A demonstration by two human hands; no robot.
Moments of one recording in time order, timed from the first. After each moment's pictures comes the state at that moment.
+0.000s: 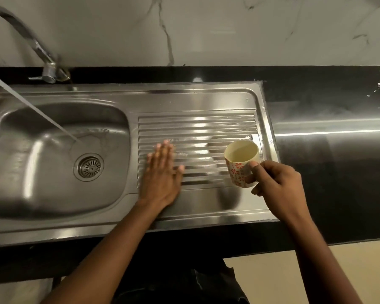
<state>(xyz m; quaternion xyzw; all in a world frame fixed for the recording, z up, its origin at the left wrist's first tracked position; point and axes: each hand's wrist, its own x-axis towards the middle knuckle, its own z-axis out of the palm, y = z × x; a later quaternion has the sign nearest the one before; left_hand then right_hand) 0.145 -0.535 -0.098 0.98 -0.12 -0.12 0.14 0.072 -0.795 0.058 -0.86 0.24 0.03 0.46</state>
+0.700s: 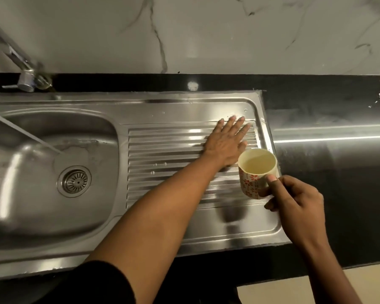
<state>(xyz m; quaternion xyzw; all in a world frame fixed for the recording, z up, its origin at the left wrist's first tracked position) 0.283 -0.730 -0.089 0.92 -0.34 -0.16 0.09 0.084 -0.816 0.046 -0.84 0.27 -0.04 0.46</state>
